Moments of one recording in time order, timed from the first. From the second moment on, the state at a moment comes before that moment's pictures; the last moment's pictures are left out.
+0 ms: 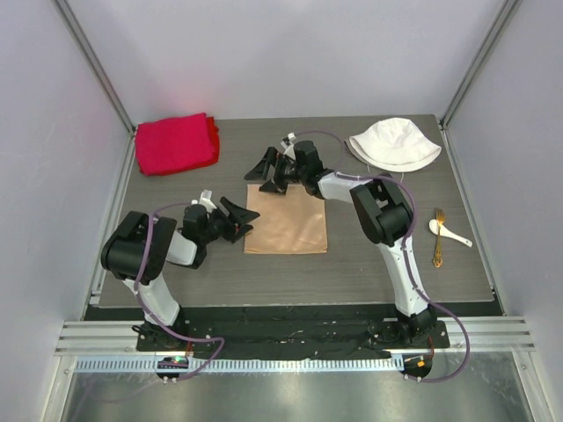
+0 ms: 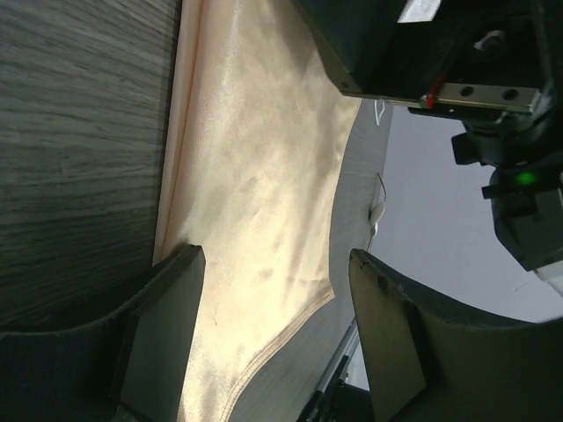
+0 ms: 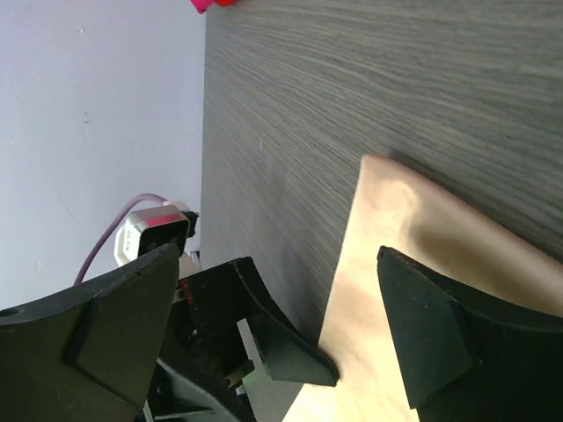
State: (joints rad) left arm -0.23 1.77 0.41 0.96 0.47 -1.17; right arm 0.53 2.31 1.58 0.34 -0.63 0.98
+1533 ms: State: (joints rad) left arm -0.32 1.23 0.05 0.88 0.42 -1.18; right arm 0.59 2.49 1.81 0.27 -0.65 1.03
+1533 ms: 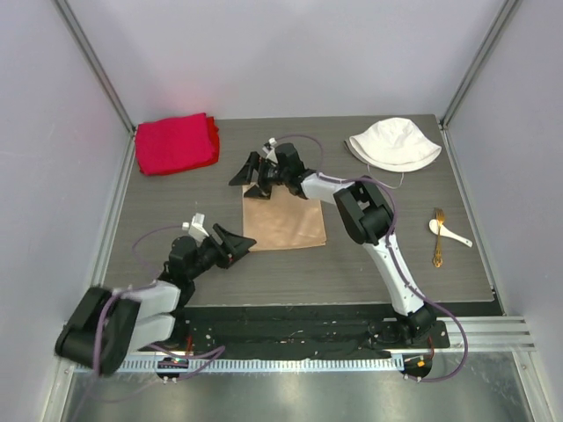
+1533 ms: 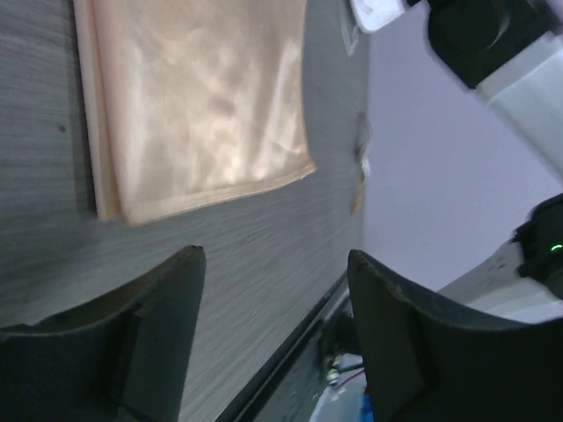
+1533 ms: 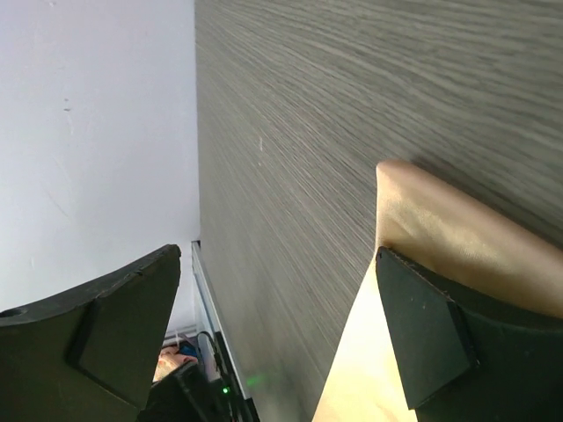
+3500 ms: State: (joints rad) left arm -1.06 2.16 1.65 -0.55 -0.24 -0.23; right arm 0.09 1.38 0.80 -0.61 0.01 0.59
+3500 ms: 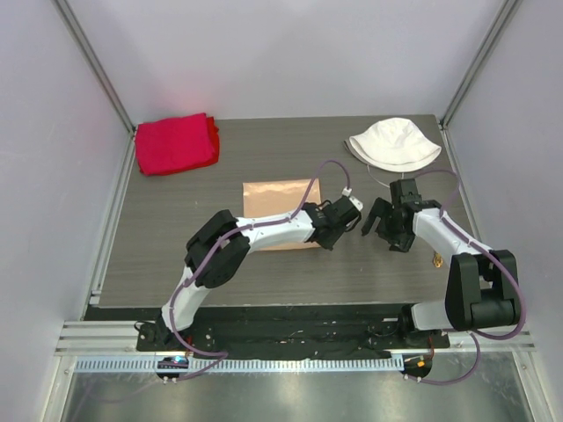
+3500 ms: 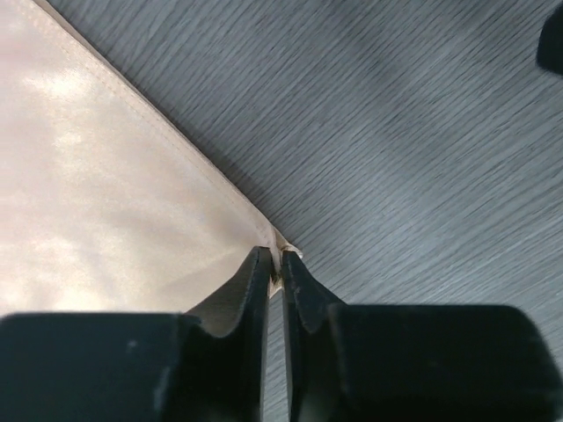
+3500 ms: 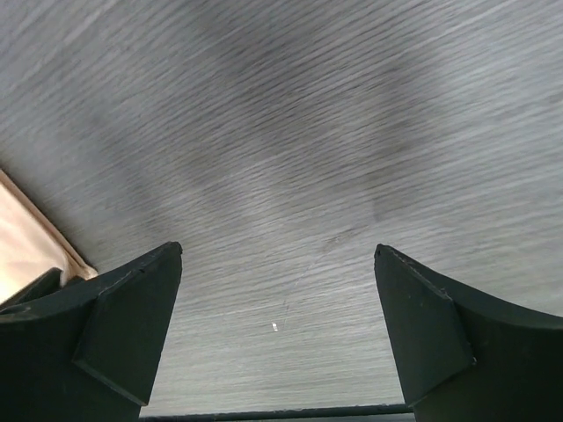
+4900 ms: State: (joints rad) left arm -0.48 2.12 1.68 -0.67 -0.13 -0.17; right arm 0.41 1.83 0.89 0.11 -0.54 0.71
